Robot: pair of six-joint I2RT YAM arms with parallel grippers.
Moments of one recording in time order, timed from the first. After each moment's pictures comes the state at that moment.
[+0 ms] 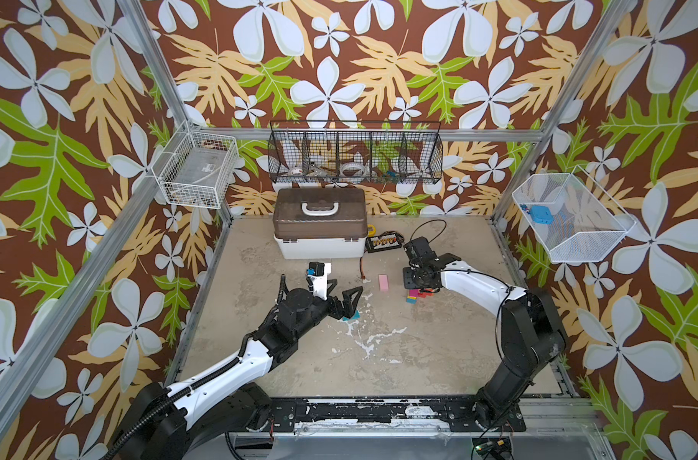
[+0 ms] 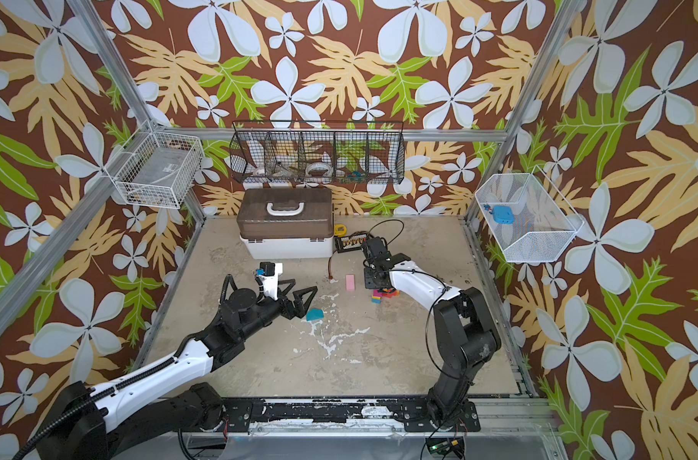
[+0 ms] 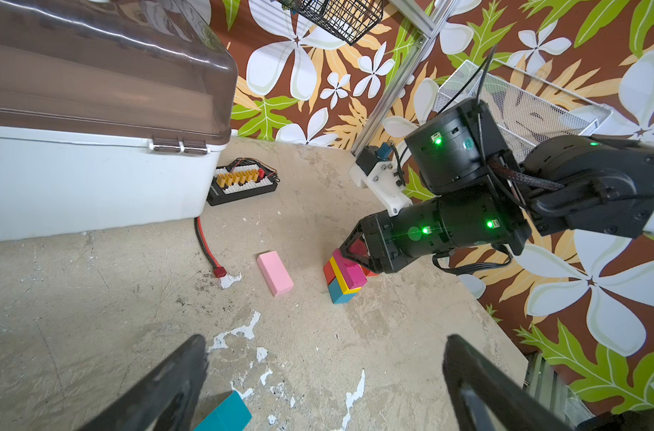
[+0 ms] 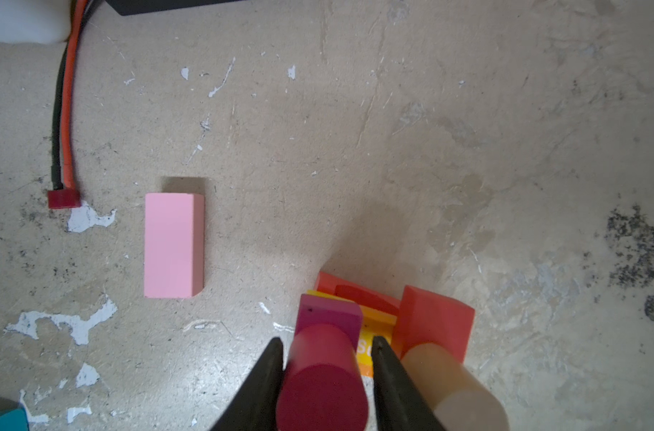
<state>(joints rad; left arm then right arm) -0.68 1.02 0.51 0.34 0.03 -0.49 0.44 1.74 1.24 -0.62 0.23 0.34</state>
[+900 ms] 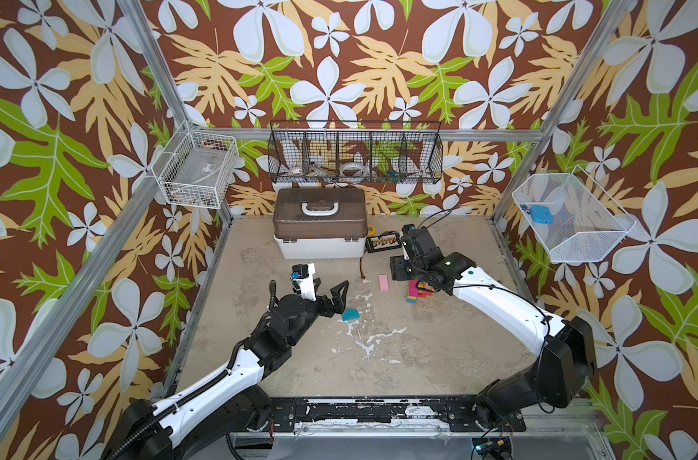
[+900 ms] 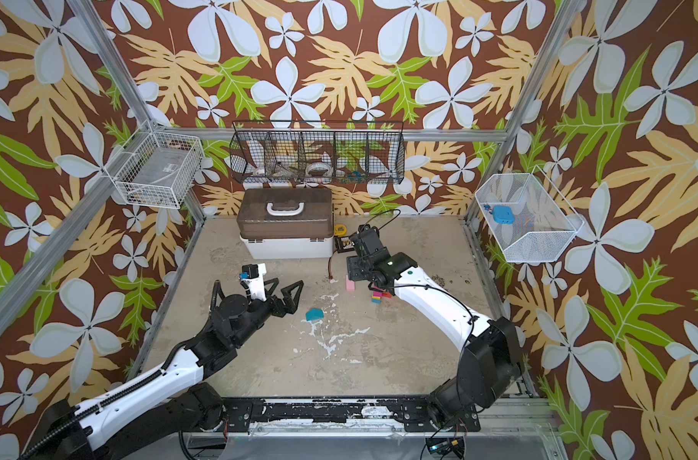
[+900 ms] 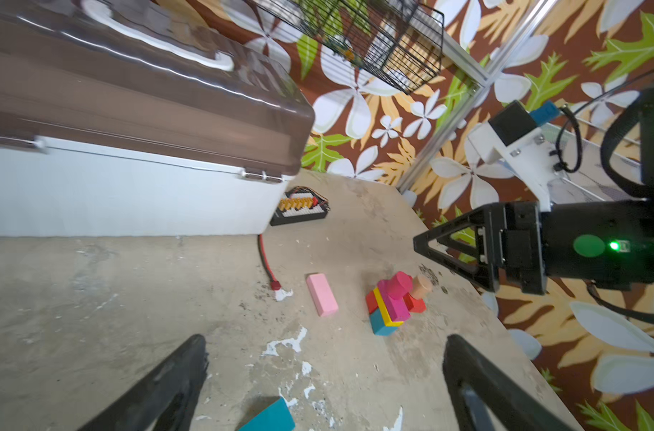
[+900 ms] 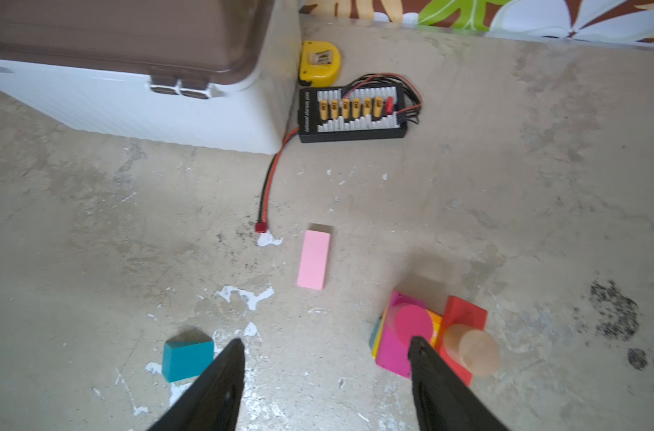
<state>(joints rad) -0.68 0.89 0.46 0.27 -0.21 -0.52 0.59 1.56 1.35 -0.63 0.22 0.35</state>
